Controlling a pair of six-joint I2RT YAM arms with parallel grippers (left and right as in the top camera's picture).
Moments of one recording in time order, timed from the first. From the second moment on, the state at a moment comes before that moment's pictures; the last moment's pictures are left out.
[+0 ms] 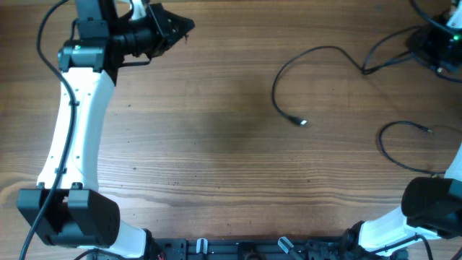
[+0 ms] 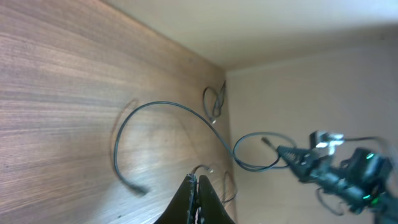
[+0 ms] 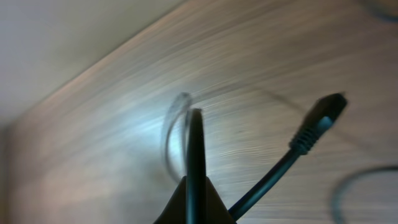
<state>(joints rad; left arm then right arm) -0.04 1.69 1.63 -0.60 0.86 -0.65 -0.36 1.77 2.00 -1.28 -0.47 0.15</state>
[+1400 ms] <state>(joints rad) -0.65 1.87 1.63 -0.15 0.75 -0.34 -0.08 1.78 2.00 -1.36 -0.61 0.18</state>
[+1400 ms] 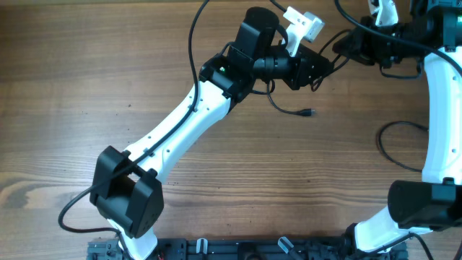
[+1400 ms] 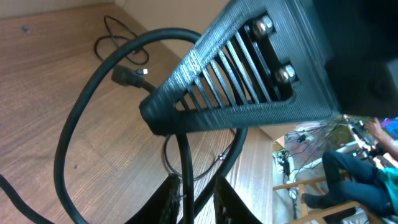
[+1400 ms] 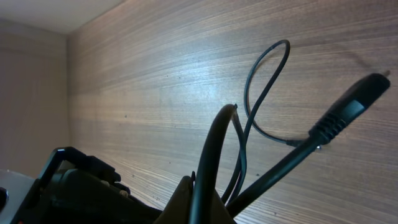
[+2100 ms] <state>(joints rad) -0.71 1.91 1.63 -0.13 0.72 -0.44 -0.08 1.78 2.00 -1.38 -0.64 0.15</state>
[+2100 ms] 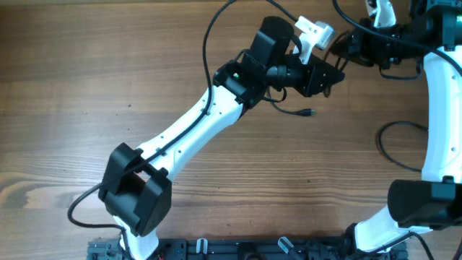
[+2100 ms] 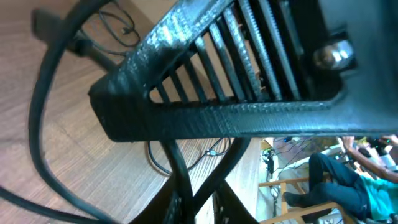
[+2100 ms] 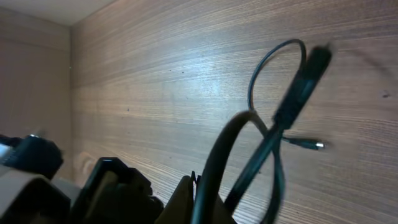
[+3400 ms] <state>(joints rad) -0.12 1.71 1.64 -0.69 0.94 -0.49 -0.08 1.90 2.00 -1.25 -0.36 0.14</state>
